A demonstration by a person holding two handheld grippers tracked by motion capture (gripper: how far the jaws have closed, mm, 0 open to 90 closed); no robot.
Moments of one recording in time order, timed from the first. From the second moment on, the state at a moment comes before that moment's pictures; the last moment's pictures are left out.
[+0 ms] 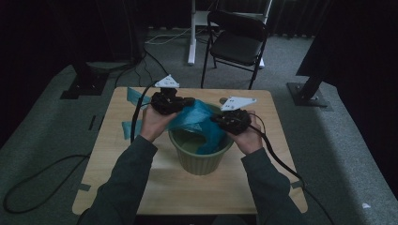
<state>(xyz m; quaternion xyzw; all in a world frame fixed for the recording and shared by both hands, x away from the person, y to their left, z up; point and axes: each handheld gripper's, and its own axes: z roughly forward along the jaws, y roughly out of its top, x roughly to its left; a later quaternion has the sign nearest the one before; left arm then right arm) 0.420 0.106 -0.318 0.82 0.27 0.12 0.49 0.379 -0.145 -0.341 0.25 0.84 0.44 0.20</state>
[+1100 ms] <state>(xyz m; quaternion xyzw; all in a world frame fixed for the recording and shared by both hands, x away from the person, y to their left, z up) 0.405 0.179 -0.339 0.80 0.32 0.13 0.48 0.379 -0.186 -0.353 0.26 0.82 0.47 0.19</state>
